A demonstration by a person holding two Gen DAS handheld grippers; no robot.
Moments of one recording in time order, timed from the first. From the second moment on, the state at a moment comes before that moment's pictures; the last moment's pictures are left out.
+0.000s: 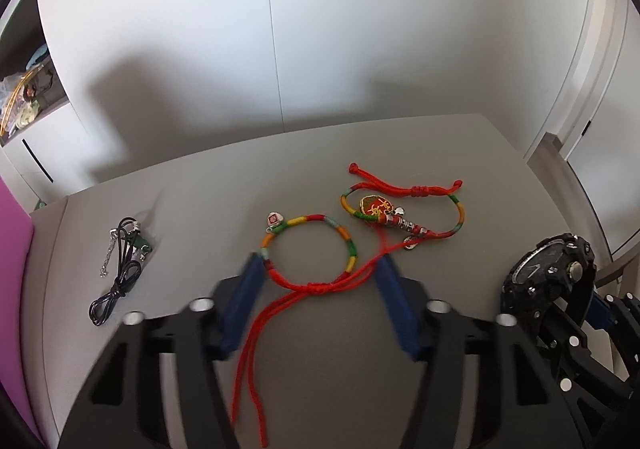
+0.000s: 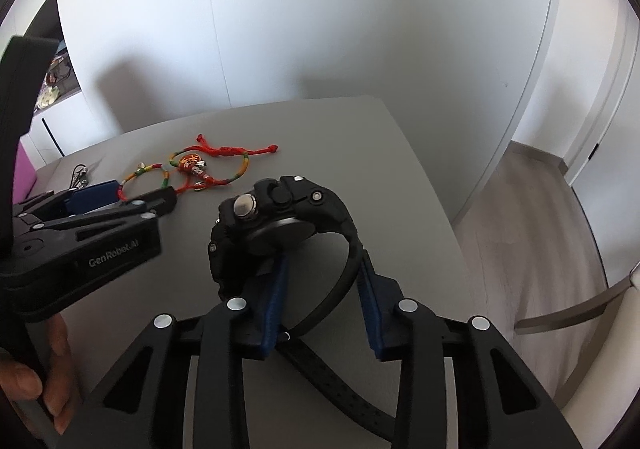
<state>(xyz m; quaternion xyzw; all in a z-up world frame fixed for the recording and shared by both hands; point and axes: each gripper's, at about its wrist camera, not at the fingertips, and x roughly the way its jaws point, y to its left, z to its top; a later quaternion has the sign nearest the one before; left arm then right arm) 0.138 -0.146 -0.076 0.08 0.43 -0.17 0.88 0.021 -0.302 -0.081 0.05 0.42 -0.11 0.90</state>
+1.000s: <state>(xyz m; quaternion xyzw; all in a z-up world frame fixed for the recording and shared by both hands) 0.081 -0.067 -0.043 0.01 0.43 -0.17 0.89 -0.004 -0.297 -0.058 0.10 0.40 -0.05 0.91</state>
